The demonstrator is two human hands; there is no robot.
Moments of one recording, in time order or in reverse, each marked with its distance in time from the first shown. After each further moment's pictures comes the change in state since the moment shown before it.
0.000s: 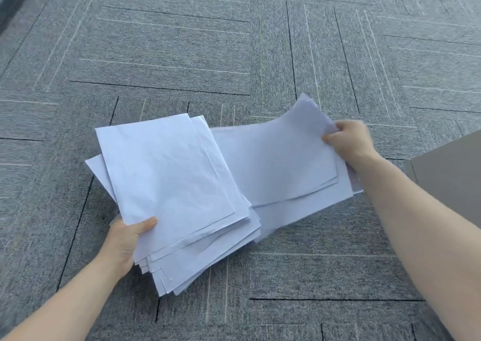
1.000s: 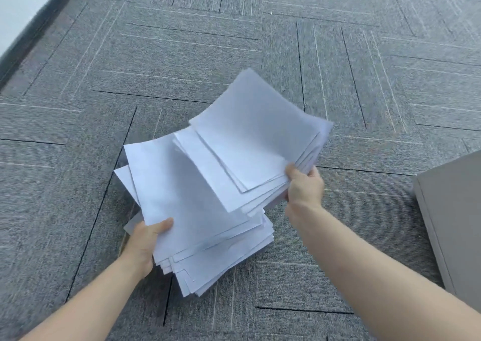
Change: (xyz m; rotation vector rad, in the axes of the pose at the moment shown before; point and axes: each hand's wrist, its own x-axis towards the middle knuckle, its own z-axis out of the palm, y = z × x) left_hand -0.018 0.009 0.020 -0.028 -0.057 -0.037; right_hand -0.110 -0.054 0.089 1.065 0.045 0.388
